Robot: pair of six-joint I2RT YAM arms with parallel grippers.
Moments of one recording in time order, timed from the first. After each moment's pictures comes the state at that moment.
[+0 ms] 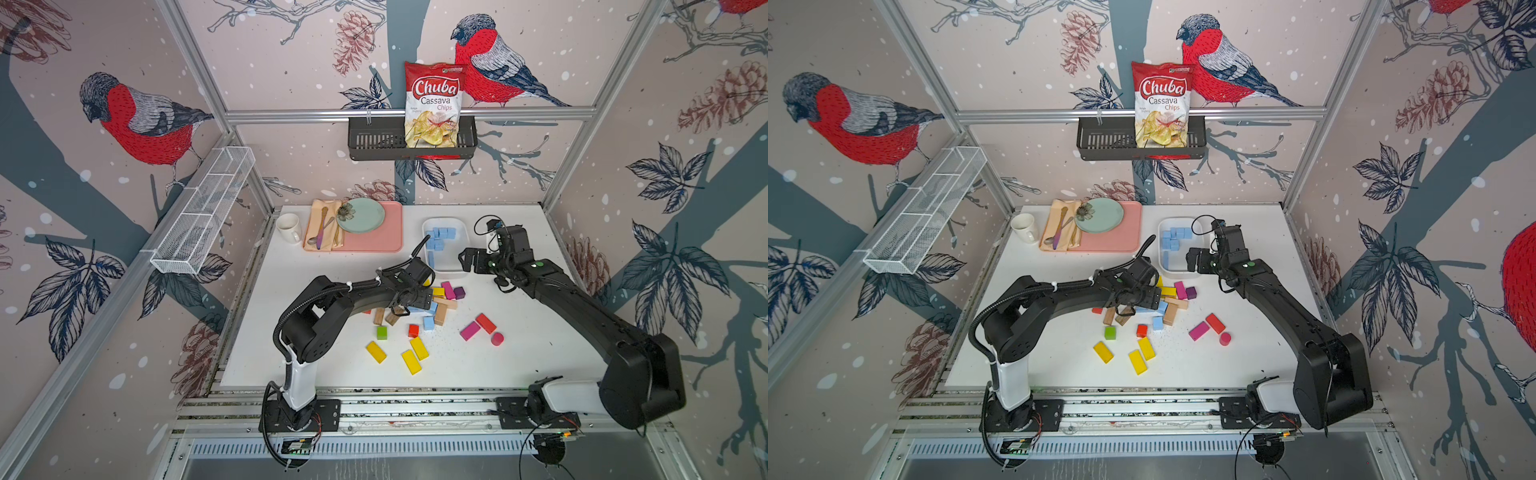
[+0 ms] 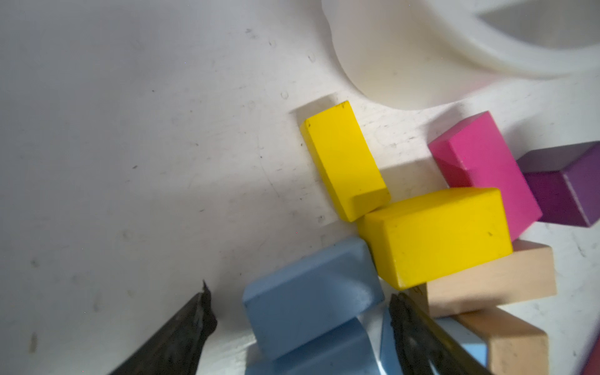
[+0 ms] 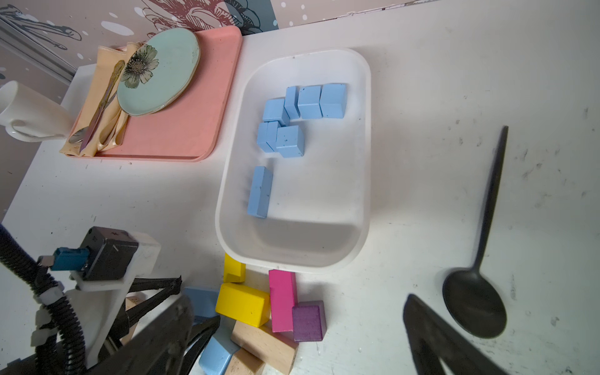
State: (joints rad) left arm -0.81 1.94 1.22 -0.33 -0.10 -0.51; right arm 0.36 1.35 0.99 -0.38 -0.10 0.27
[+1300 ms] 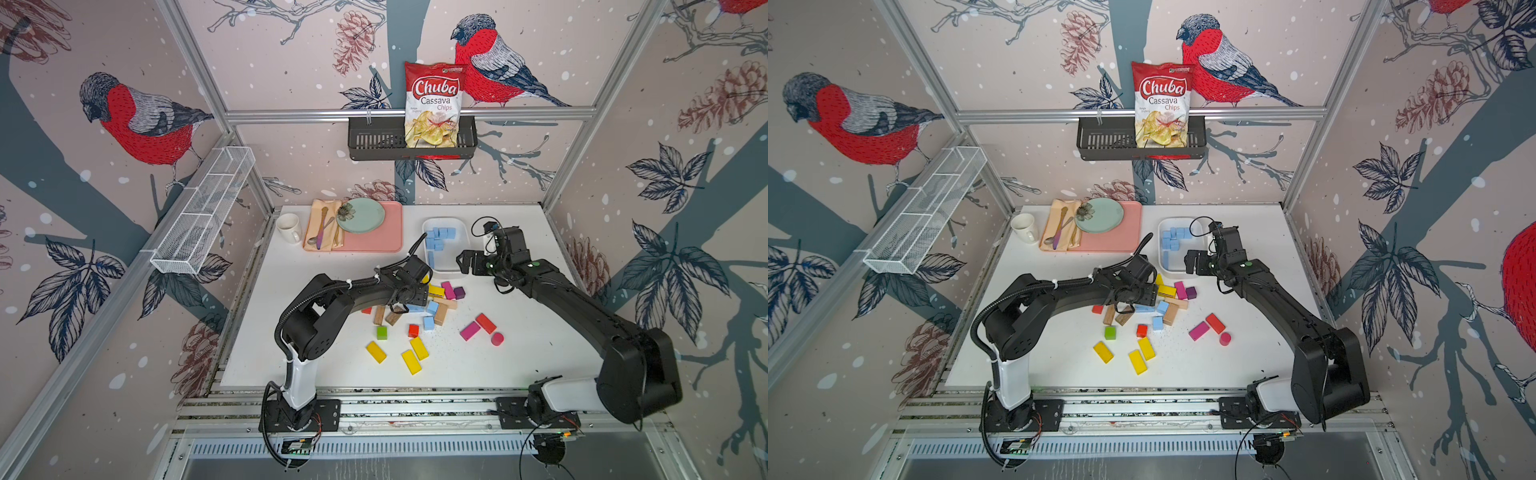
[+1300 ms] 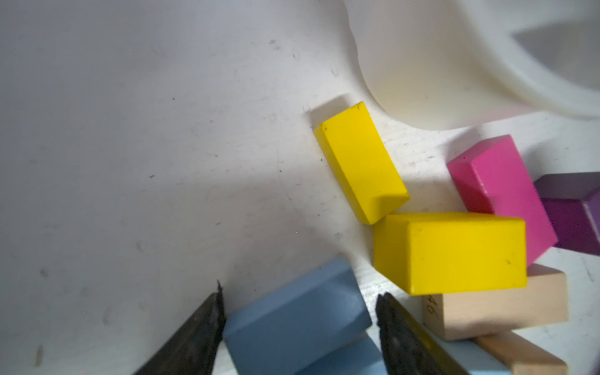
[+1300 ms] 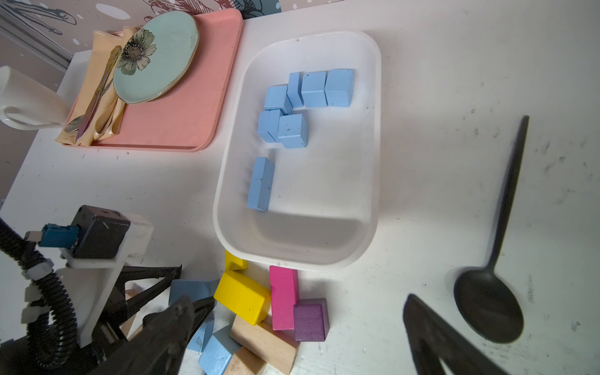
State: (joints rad) left arm -0.79 1.94 1.22 -0.32 -0.10 -0.54; right arm 0.36 1.38 0.98 -0.36 -0.11 0.27
